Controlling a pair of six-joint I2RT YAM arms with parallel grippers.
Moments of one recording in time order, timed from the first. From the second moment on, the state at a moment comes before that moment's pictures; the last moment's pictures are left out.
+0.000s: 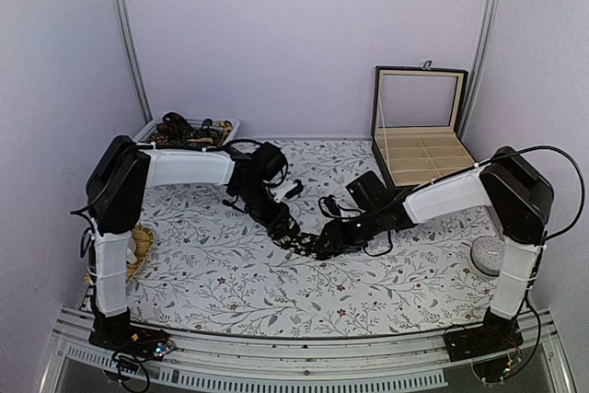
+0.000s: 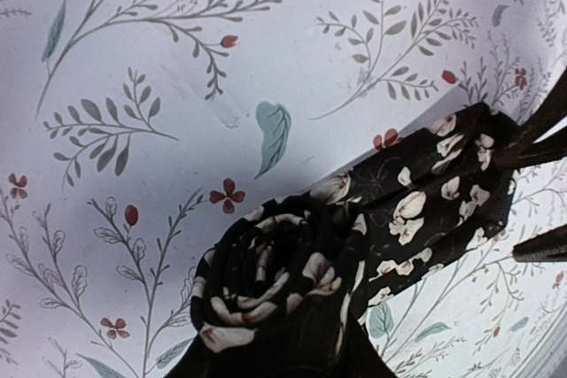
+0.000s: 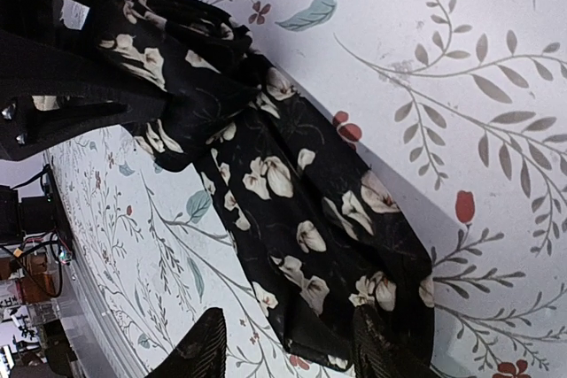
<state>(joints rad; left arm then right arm) -0.71 2.10 1.54 -0.68 0.22 -0.02 0.75 1.90 1.04 -0.07 -0.43 0.57</state>
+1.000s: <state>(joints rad) -1.05 2.49 2.11 -1.14 -0.71 -0.18 0.61 1.71 0.75 0.09 -0.61 0.76</state>
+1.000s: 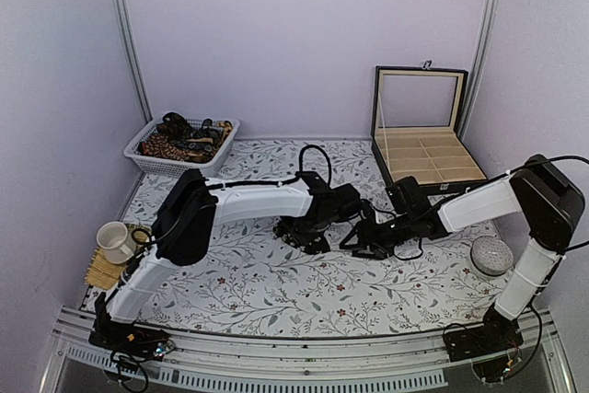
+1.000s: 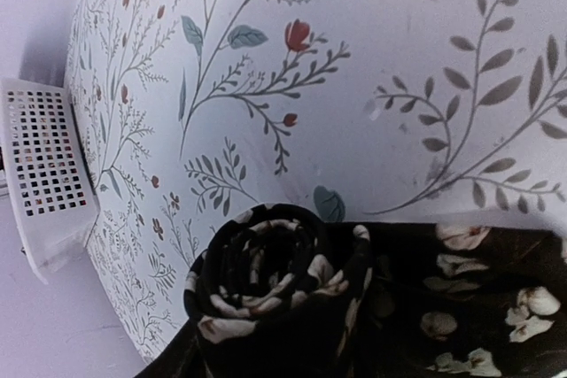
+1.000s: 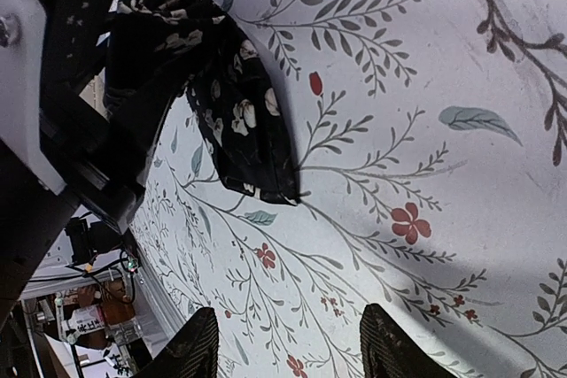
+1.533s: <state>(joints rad) -1.12 2.51 2.08 -1.16 -0.81 -0.21 0.60 1.70 0.72 0.12 -0.62 0.78</state>
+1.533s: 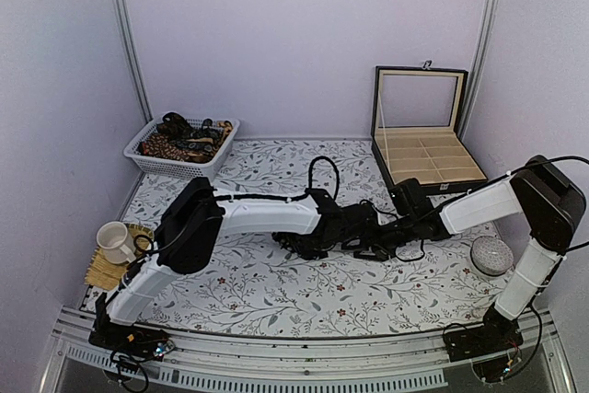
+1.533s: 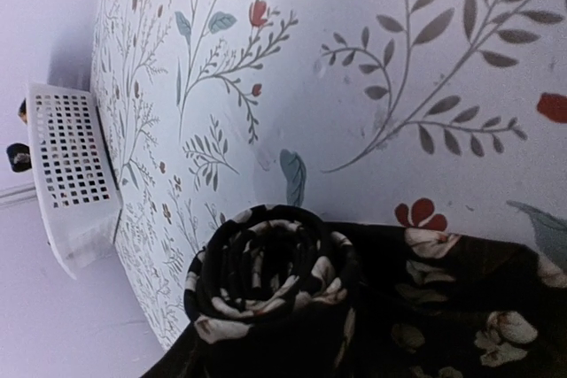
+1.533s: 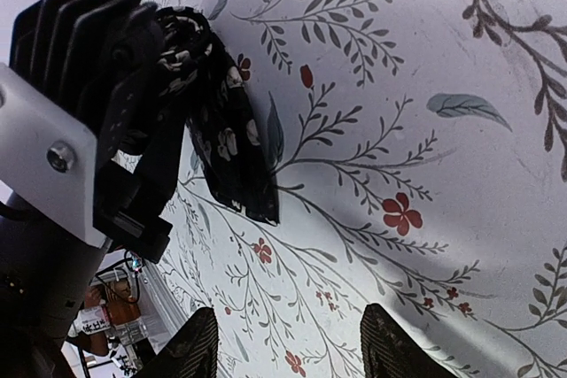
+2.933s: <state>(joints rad) -1.13 2.00 1.69 -0.70 -0.55 -0.11 0.54 1.91 1.14 0.06 -0.62 0.72</state>
